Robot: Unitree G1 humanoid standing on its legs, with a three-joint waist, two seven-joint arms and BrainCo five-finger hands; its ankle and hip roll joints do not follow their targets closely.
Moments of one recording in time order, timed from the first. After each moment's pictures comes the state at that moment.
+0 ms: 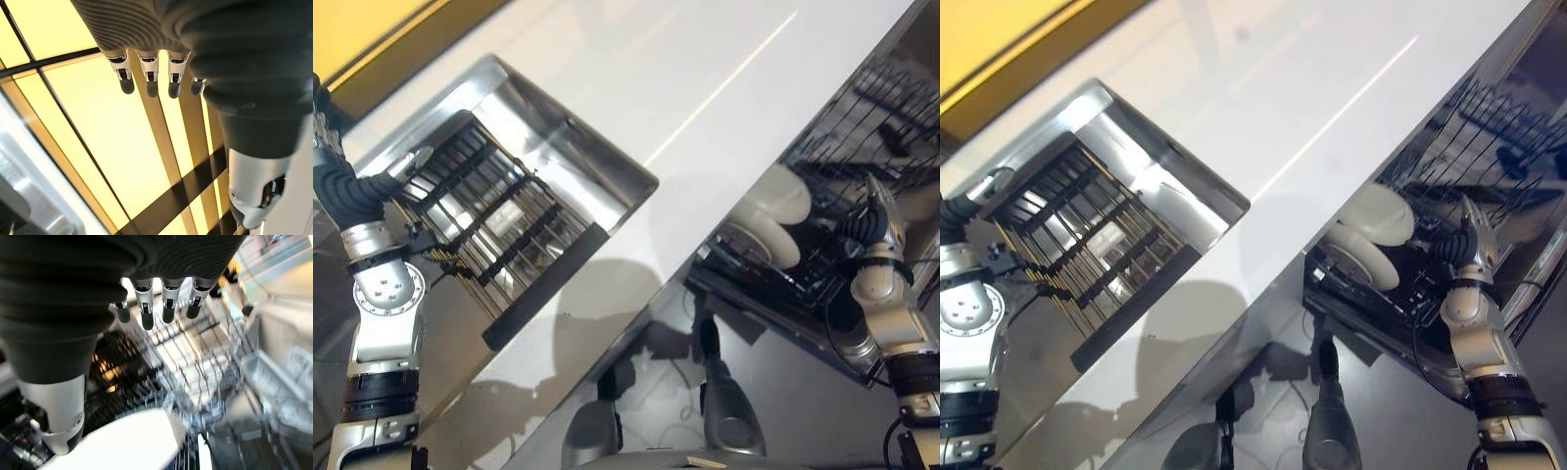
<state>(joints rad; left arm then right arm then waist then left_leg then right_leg) -0.14 0.63 0.27 -0.02 -0.13 -0.38 0.45 -0.20 -0.66 -0.07 0.23 -0.26 0.11 -0.37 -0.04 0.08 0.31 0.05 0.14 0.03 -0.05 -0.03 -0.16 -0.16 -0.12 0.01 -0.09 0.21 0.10</state>
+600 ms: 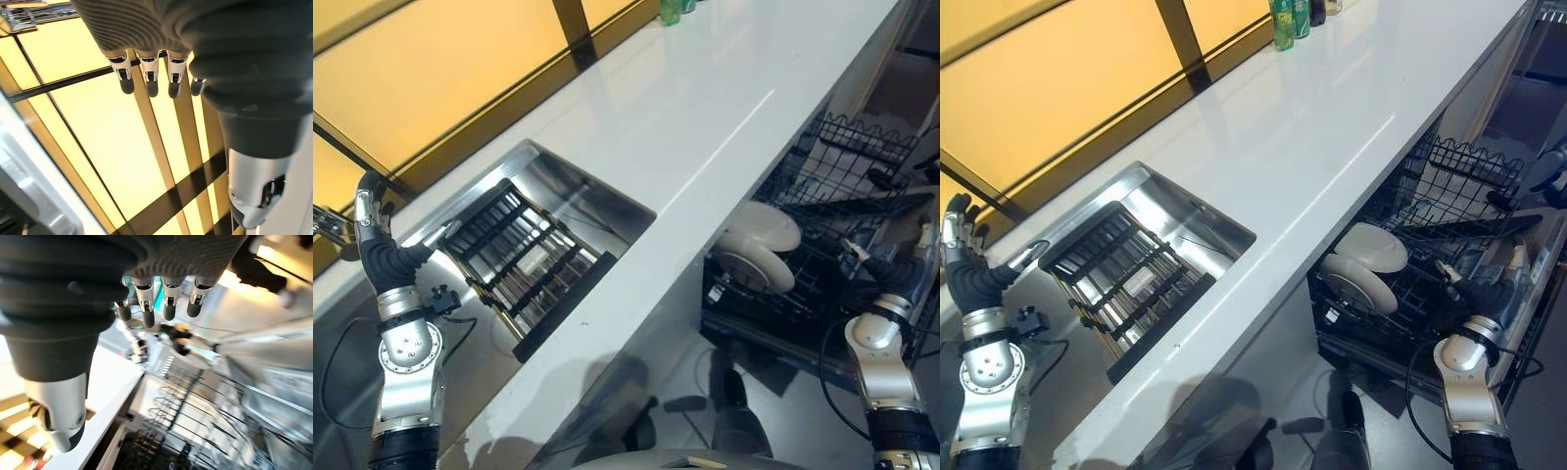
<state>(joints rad) 0.05 0.41 0.29 -0.02 -0.13 -0.38 0.35 0.00 -0.46 -0.23 0.14 -0.05 -0.05 -0.62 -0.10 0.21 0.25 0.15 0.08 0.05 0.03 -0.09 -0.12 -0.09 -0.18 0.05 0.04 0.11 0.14</state>
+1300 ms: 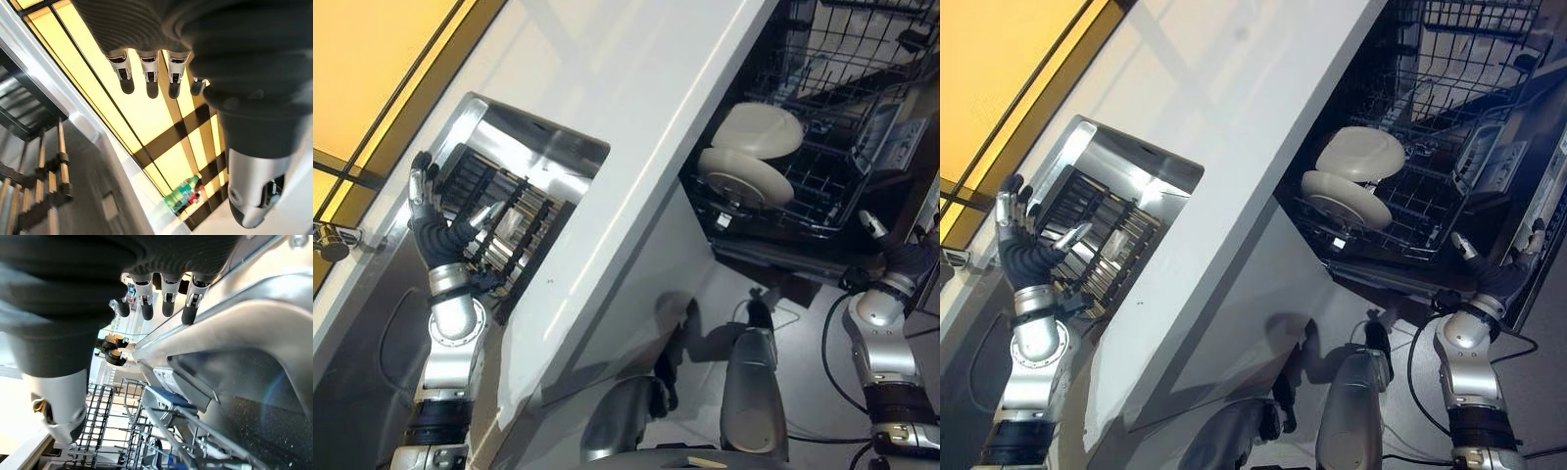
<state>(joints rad) -0.10 0.42 0.10 -0.03 -0.14 -0.36 0.46 -0.16 -0.51 -0.18 0.21 0.16 -0.16 -0.68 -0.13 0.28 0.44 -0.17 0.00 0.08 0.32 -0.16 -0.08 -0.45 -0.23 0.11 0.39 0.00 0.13</state>
